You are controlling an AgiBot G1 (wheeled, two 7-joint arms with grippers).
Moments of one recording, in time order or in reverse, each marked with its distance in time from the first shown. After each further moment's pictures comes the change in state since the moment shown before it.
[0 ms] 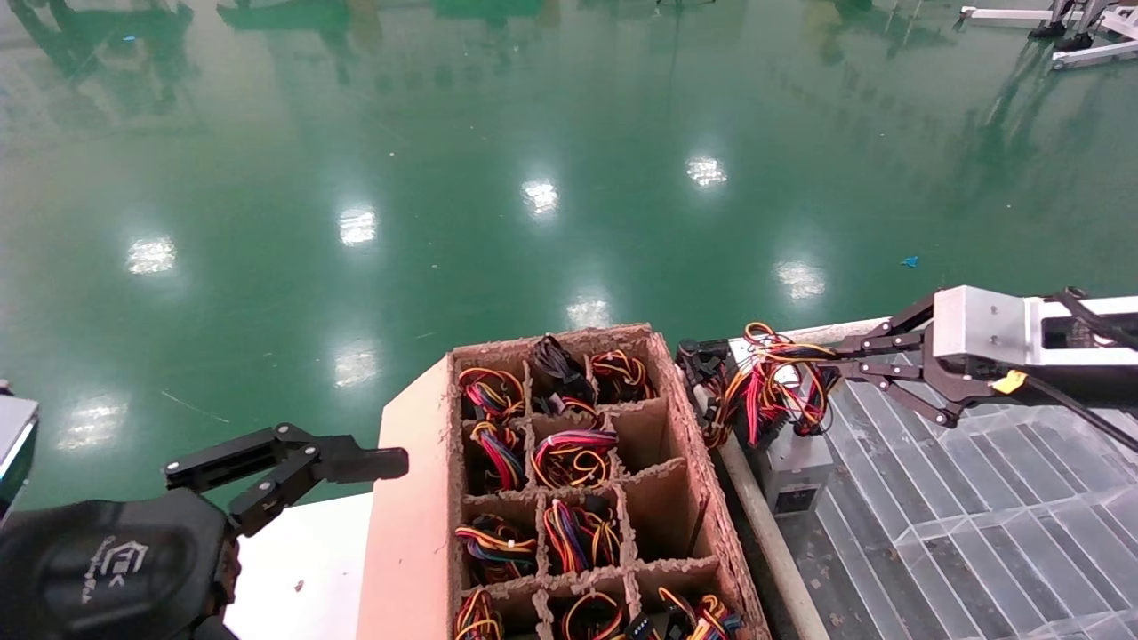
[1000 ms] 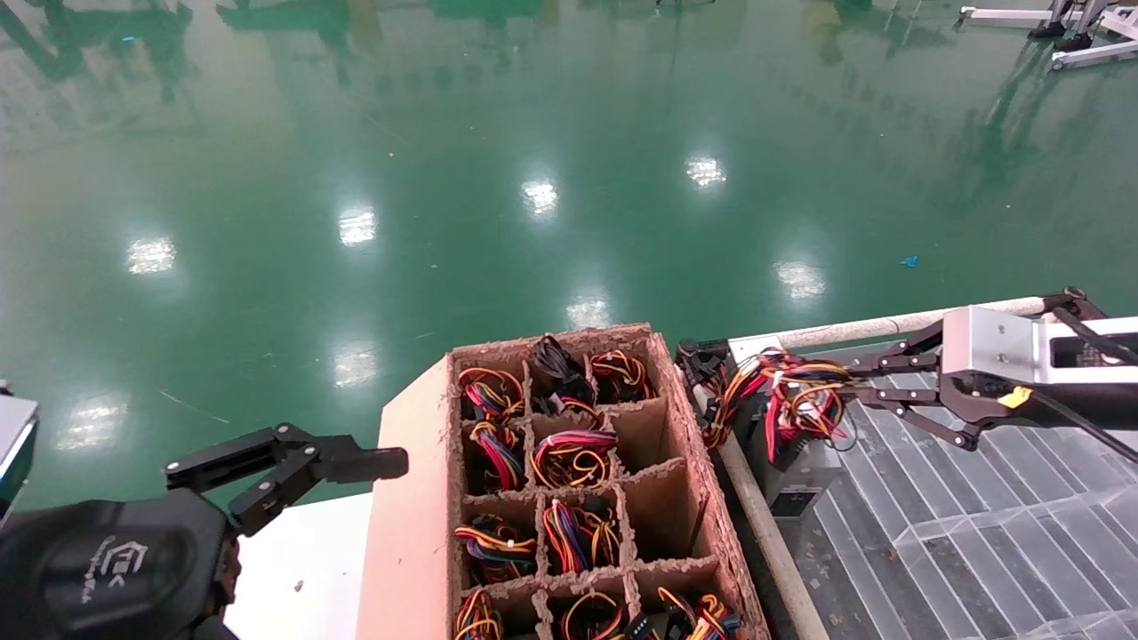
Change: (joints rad) left arm 0.000 0.000 0.000 0.000 0.000 0.000 0.000; right arm 0.010 0.001 -0.018 -0.049 -0.026 0.018 0.011
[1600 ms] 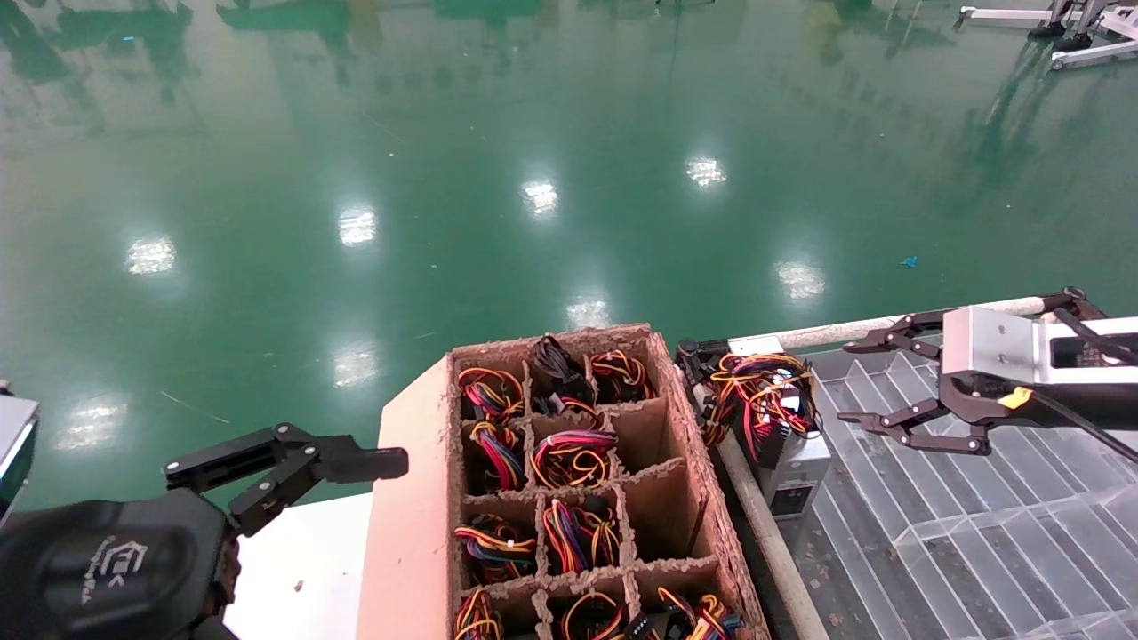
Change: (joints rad) left arm 0.000 0.000 0.000 0.000 0.000 0.000 0.000; right arm 0.005 0.002 0.012 -0.006 0.017 -0.025 0.012
